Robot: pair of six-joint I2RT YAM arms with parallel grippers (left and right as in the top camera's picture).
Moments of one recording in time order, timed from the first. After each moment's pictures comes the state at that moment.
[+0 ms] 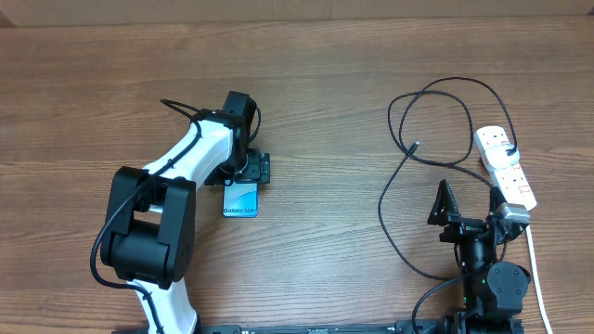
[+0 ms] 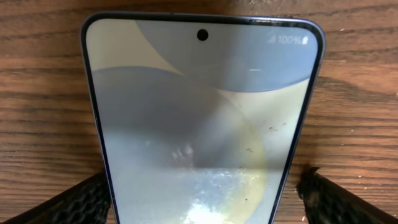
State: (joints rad) left arm -0.27 1.98 1.28 -0.85 0.00 -0.31; right arm -0.08 0.01 0.02 -0.03 -0.02 0.23
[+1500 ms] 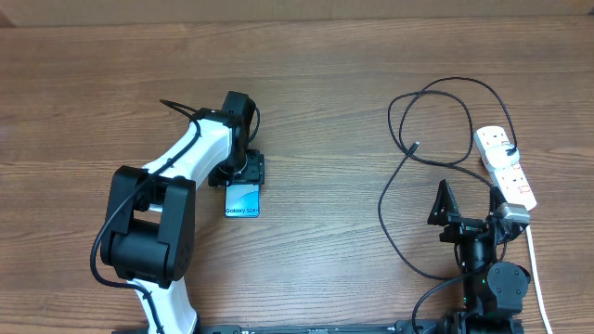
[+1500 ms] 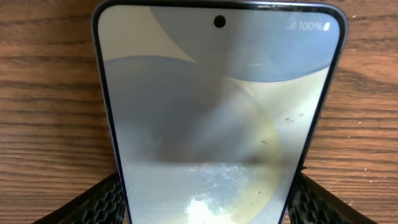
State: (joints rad) left arm -0.26 1.98 1.29 -0.88 0.01 -0.31; right arm -0.08 0.01 0.02 -0.03 -0.02 0.23
